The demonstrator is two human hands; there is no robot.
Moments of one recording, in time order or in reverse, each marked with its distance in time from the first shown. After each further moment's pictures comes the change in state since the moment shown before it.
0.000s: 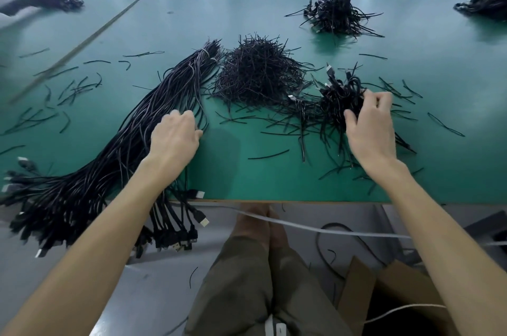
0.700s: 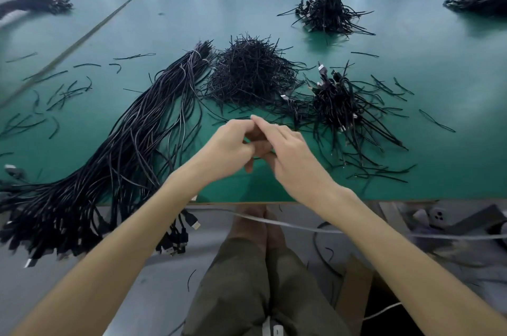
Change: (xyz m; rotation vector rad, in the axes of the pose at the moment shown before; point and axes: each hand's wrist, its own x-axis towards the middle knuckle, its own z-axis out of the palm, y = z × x) left_hand -0.040 0.083 -0.020 -0.761 -0.320 0.381; right_hand -0.077 -0.086 0.002 0.239 -0.360 -0.551
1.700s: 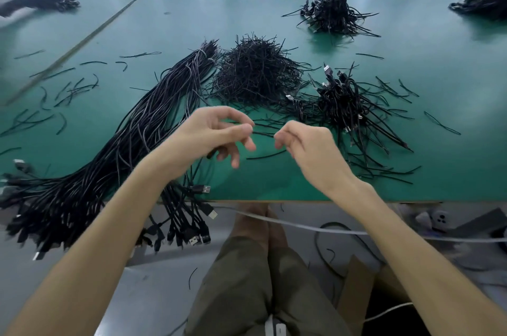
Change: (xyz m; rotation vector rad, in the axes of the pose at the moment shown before) left_hand -0.012 -0.035 -0.045 -0.417 -0.072 0.023; right_hand 0.001 0.012 -0.019 0.295 0.081 0.181
